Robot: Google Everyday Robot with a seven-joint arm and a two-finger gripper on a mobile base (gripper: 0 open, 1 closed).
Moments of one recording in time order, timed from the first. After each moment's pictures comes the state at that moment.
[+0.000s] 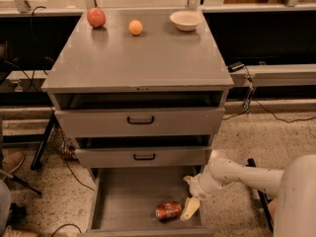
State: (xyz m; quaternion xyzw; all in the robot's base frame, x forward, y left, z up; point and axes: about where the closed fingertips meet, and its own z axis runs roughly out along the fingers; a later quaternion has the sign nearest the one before) arm 0.503 -0.119 0.321 -0.59 0.75 0.22 0.18
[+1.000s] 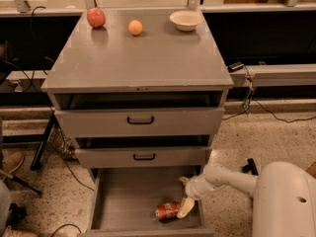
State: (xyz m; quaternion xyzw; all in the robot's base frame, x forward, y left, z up) arm 0.545 -0.111 0.231 -0.61 0.73 0.22 0.21
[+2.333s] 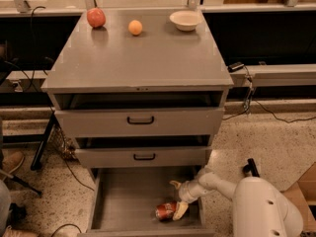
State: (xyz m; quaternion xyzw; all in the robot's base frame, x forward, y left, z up) arm 0.564 -0.083 0.143 -0.66 0.66 0.24 0.25
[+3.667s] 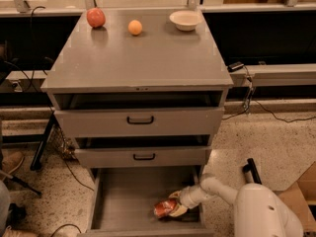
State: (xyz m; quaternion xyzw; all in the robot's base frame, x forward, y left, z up) arm 0.543 -0.082 0.127 -0.65 0.66 0.28 0.25
